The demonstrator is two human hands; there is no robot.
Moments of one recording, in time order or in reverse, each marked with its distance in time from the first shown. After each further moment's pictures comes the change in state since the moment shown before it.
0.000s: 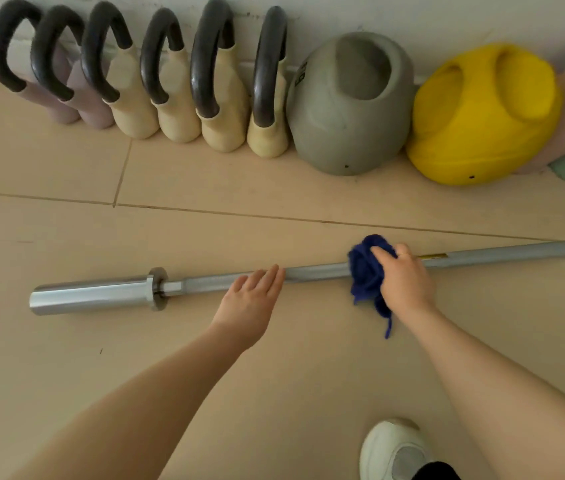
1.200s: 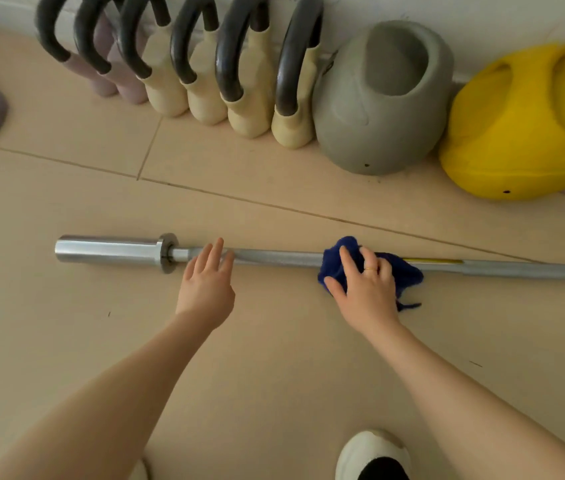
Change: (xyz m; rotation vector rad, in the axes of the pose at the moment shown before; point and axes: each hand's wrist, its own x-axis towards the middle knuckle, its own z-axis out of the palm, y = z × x) left_hand -0.015 -0.022 0.005 -0.231 0.109 -0.539; right_hand -0.024 -0.040 0.008 -0.125 -0.071 -0.345
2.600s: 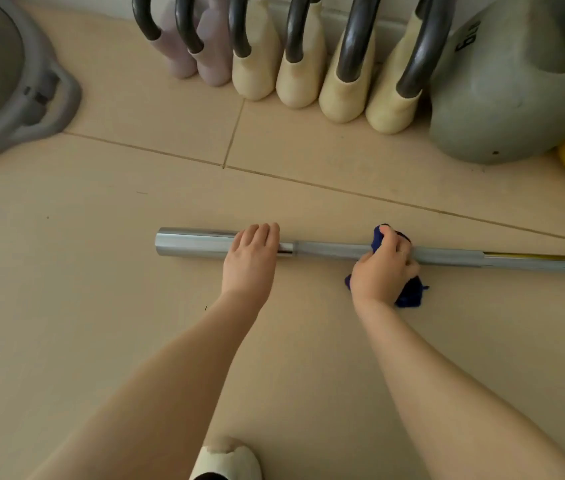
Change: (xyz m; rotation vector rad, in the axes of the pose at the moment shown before) left_hand 0.026 -0.119 -0.005 0.056 0.269 0.202; right_hand 0.032 -0.175 0.060 0.407 0.349 0.568
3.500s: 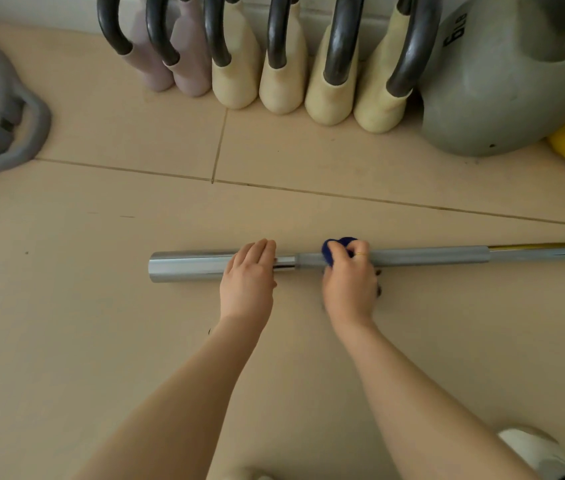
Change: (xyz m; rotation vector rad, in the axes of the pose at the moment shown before) left_hand 0.001 -0.010 0.001 -0.227 -0.047 -0.068; right_hand -0.027 -0.024 0.018 -0.053 -0.161 -0.282
